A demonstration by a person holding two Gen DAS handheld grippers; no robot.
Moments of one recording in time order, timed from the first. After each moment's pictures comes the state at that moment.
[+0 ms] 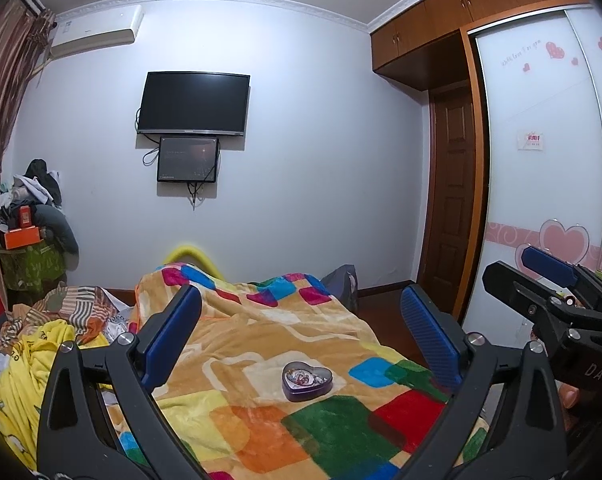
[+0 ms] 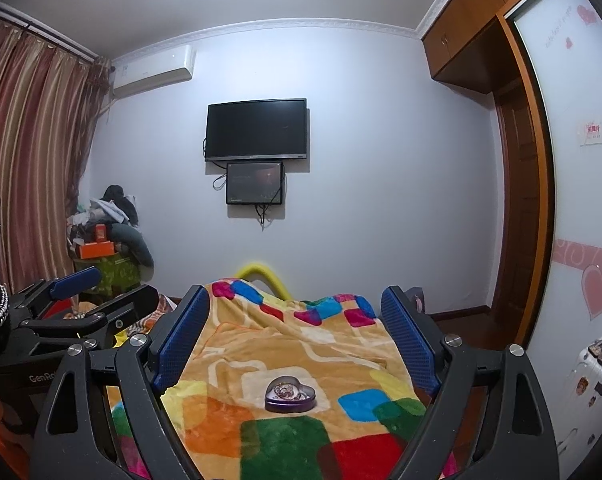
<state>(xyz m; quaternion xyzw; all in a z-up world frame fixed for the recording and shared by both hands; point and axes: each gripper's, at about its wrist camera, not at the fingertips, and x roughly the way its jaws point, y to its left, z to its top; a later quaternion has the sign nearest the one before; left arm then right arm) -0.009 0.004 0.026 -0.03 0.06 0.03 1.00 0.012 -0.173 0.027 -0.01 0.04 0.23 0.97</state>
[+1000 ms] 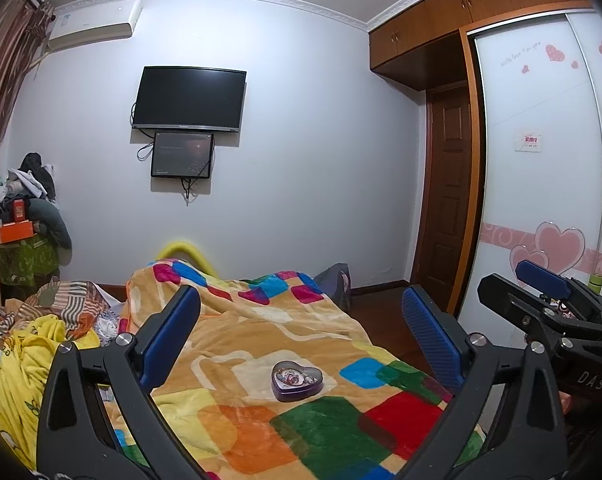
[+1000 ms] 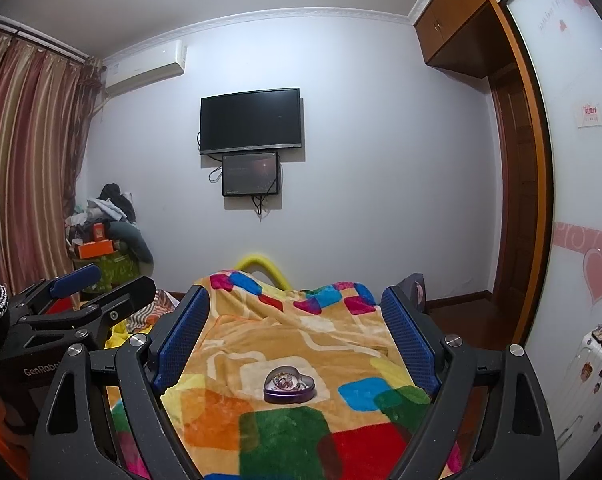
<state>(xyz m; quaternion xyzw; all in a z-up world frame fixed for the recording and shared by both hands) 0.000 0.003 0.027 -0.04 0.07 0.02 1.00 0.015 -0.182 0.029 0.00 0.06 0.23 0.97</state>
